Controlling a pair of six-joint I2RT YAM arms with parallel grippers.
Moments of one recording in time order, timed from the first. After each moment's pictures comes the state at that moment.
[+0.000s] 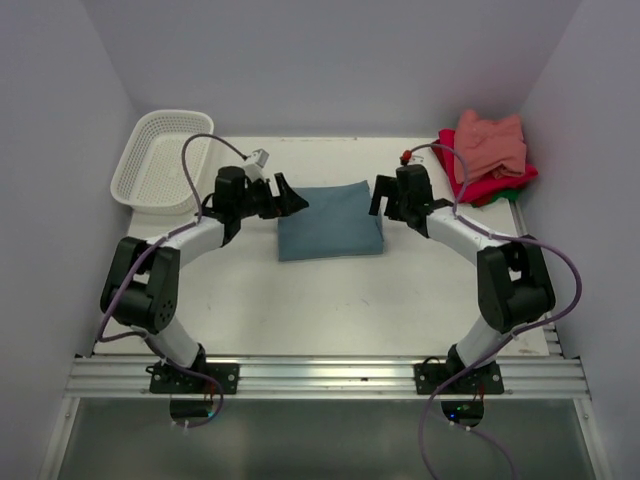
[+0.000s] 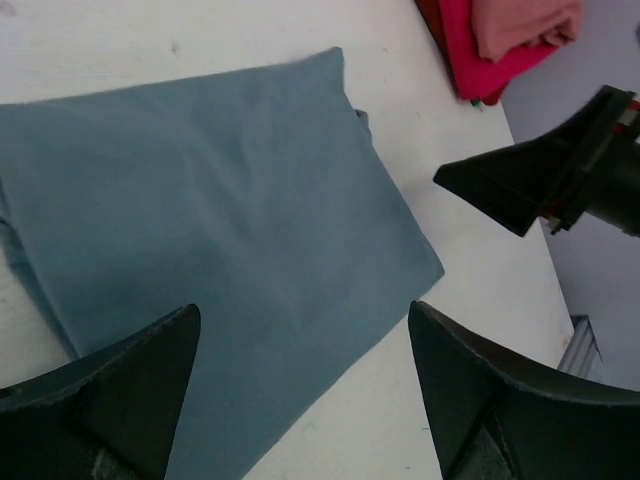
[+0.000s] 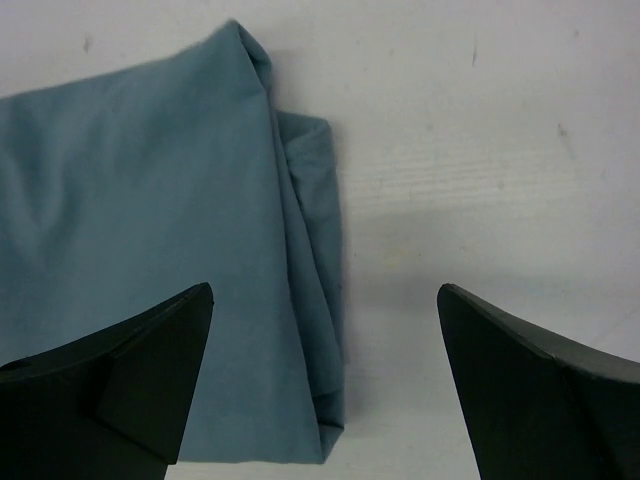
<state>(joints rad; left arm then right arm) -0.27 1.64 0.97 0.23 0.45 -0.52 0.35 1.67 1.11 -0.13 0.18 0.42</state>
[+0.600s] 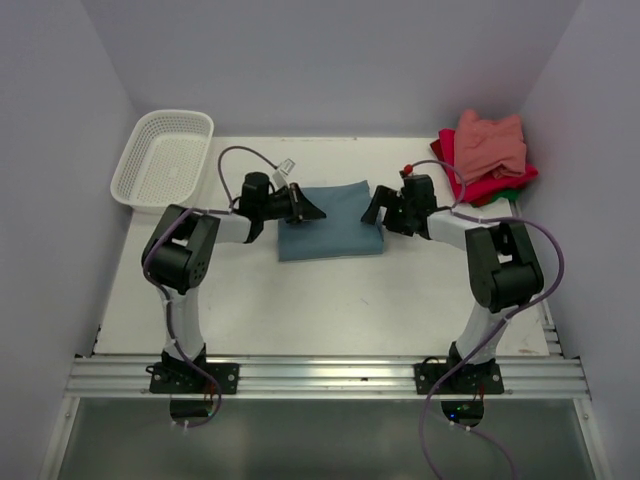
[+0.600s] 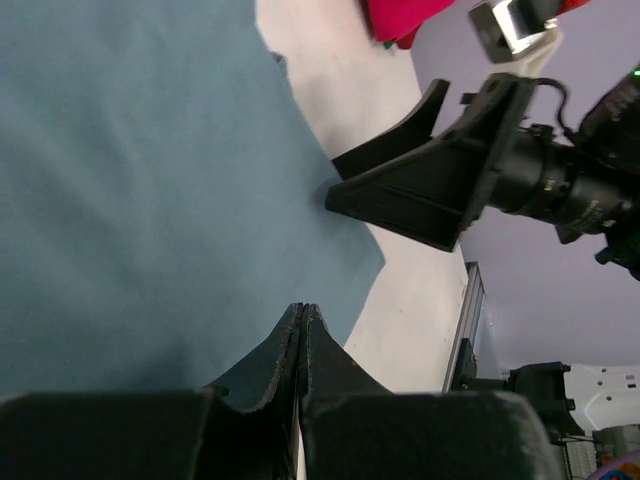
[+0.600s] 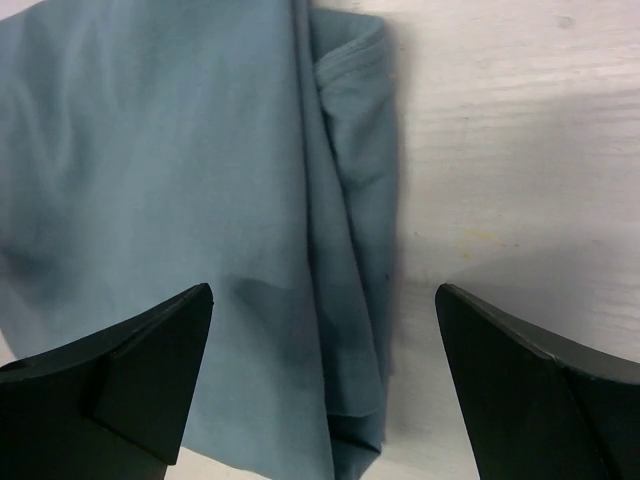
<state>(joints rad) -0.33 1.98 1.04 0.58 0.76 -0.78 0.25 1.81 1.01 0.00 -0.19 0.53</state>
